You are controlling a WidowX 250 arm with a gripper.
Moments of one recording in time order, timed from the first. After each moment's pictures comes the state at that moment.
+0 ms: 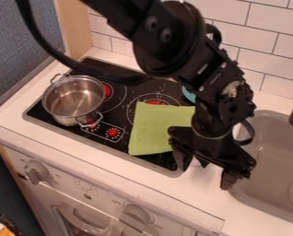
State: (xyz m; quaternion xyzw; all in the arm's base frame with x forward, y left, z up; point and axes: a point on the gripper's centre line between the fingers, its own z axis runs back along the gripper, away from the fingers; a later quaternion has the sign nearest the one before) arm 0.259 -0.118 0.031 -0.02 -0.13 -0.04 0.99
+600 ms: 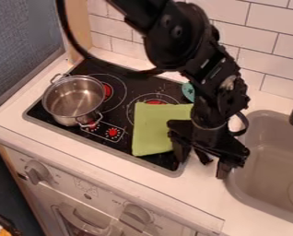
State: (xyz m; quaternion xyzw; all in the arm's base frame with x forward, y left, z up) arm 0.281 -0.108 0.017 -0.01 -0.13 -0.03 0.99
